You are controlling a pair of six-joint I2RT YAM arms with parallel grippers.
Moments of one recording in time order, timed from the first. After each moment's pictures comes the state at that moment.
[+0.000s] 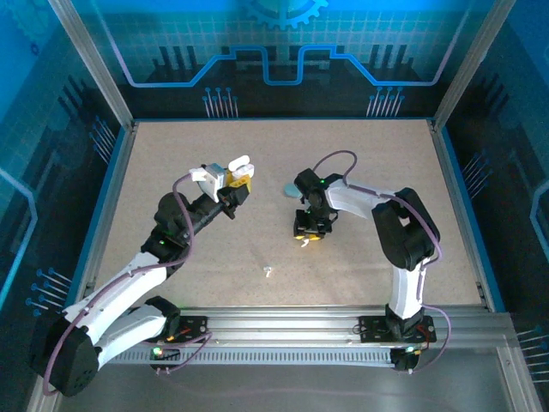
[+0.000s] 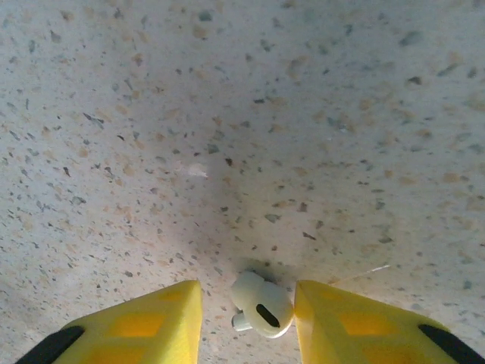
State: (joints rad) left arm -0.45 0.95 0.57 0.47 0.22 -0.11; right arm 0.58 1.92 1.27 -0.85 -0.24 0.60
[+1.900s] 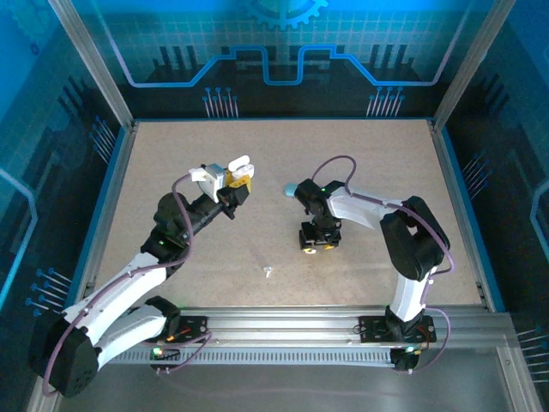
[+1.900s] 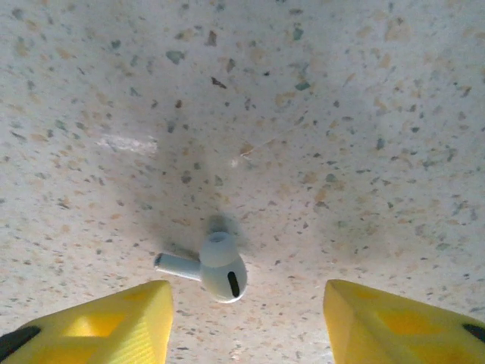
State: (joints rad) left arm -0.45 0.95 0.57 0.47 0.23 -0.12; right arm 0.63 1.82 1.18 -0.95 -0.12 0.56
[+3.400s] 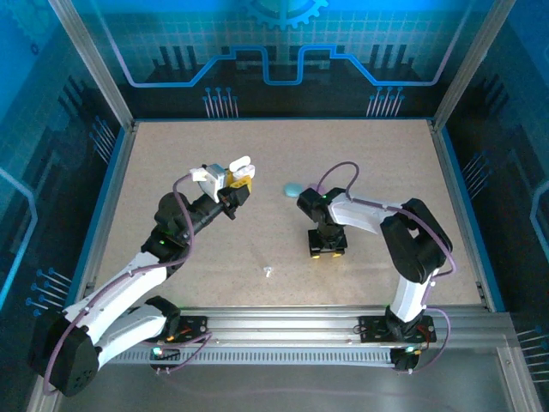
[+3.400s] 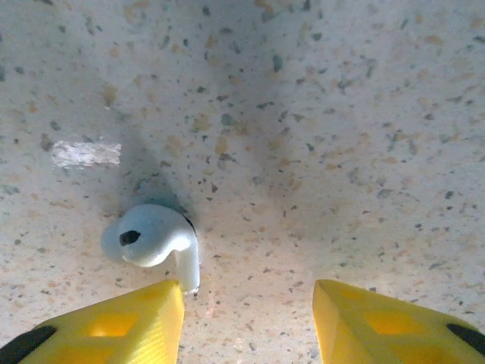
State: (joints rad) left arm -0.45 0.95 0.57 0.47 0.24 -0.12; right arm 0.64 1.77 1.10 -0.98 -0.03 0.61
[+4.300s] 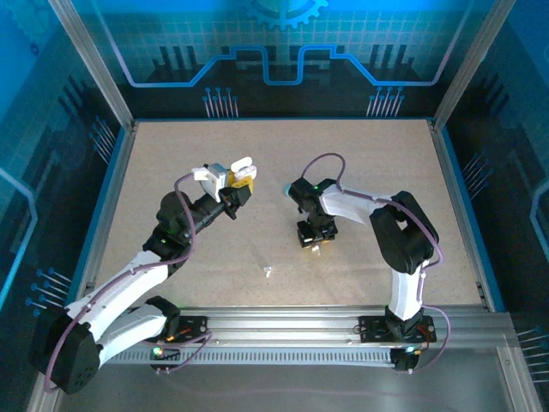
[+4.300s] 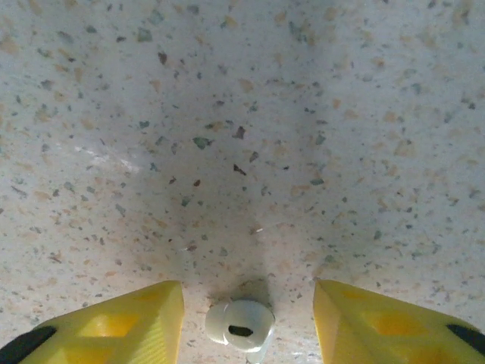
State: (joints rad) left arm -0.45 0.97 0.57 0.48 0.25 -0.14; right arm 0.64 1.91 1.26 -0.95 -0.03 0.38
